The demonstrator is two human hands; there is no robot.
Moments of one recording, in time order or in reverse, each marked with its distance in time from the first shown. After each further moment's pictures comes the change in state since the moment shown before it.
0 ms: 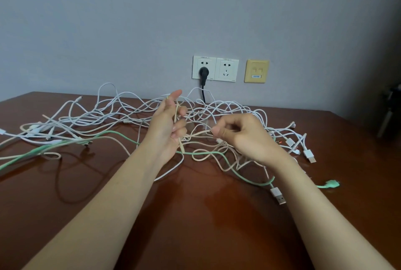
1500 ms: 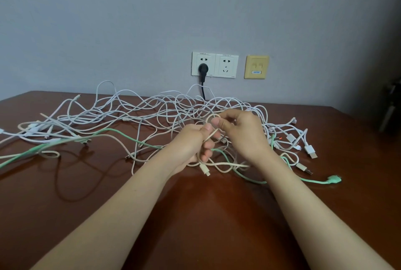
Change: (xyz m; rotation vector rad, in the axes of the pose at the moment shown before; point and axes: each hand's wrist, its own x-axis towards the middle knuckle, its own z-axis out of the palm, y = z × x) left_hand -0.014 -0.031 0.015 0.568 -0.174 -0.217; right_hand 0.011 0.016 0.018 -0.055 0.259 0.060
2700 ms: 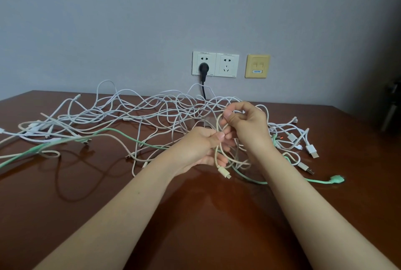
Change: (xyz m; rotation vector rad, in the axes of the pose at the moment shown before) left_hand -0.005 0.001 0.005 0.071 -0.162 0.013; right_hand -0.003 -0.006 -0.002 0.660 0.061 0.206
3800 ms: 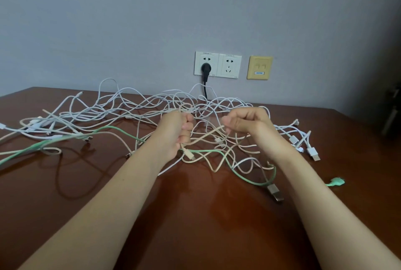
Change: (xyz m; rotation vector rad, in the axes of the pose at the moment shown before) left_hand 0.005 0.017 -0.033 -0.298 0.390 -0.053; right_hand -0.003 -0.017 -0.017 -0.218 -0.410 -0.132
